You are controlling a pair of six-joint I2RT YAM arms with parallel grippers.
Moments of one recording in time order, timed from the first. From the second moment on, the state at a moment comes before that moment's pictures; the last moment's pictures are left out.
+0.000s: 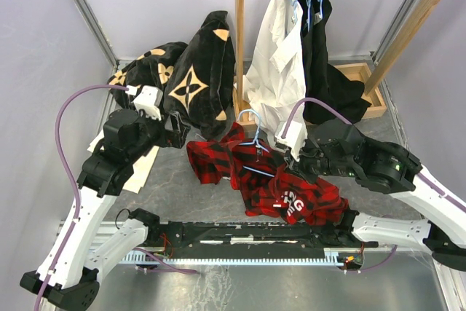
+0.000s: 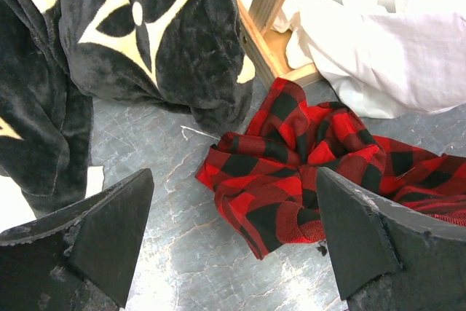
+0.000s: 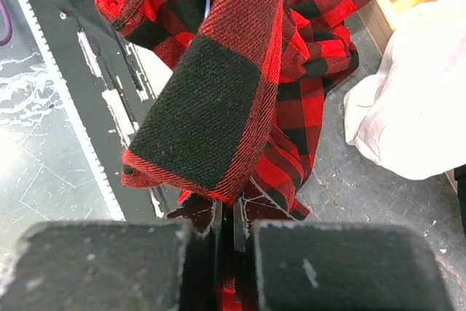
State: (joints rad) left arm -0.38 0.76 1.05 -0.65 0.04 -0.14; right arm 1.03 0.95 1.36 -1.06 -0.08 -0.10
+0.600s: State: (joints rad) left arm -0.38 0.76 1.04 -0.65 0.04 -0.14; right arm 1.03 0.98 1.34 -1.05 -0.09 -0.10
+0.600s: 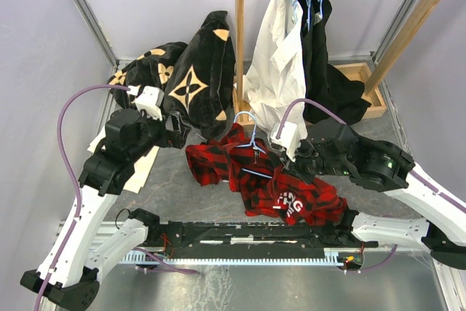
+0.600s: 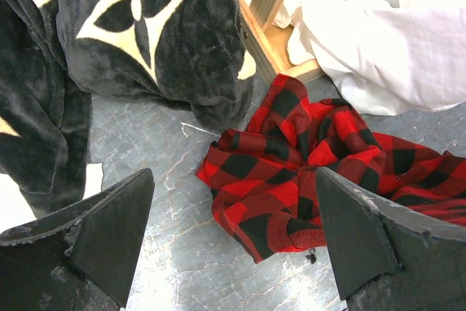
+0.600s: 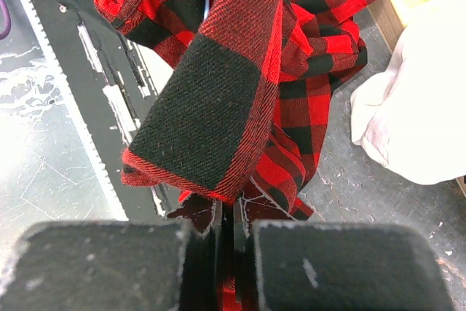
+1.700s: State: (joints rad) left arm -0.38 0.75 1.04 -0.65 0.06 -0.11; right arm 1.03 0.94 1.38 -1.11 0.02 -0.16
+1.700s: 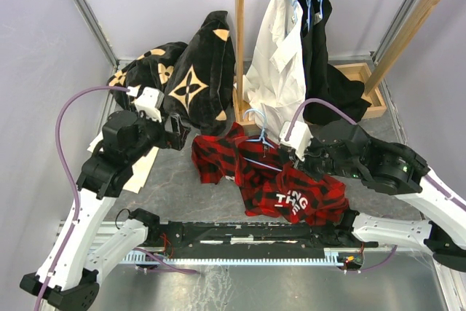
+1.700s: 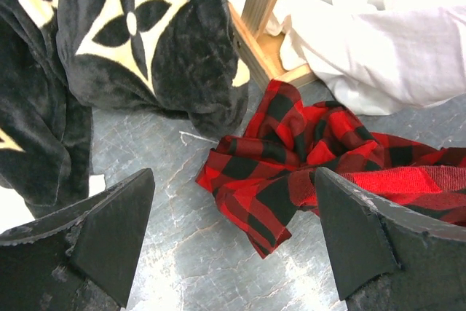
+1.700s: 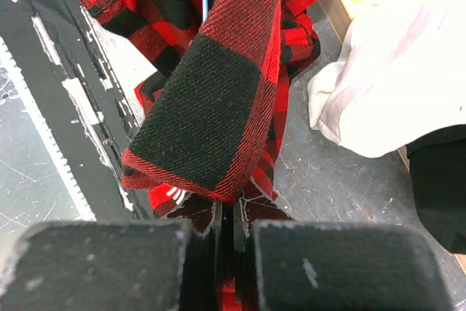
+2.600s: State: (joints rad) left arm -0.38 0.71 1.14 -0.51 0.17 -0.04; right arm 1.03 0.97 2.20 -1.51 0.15 -0.36
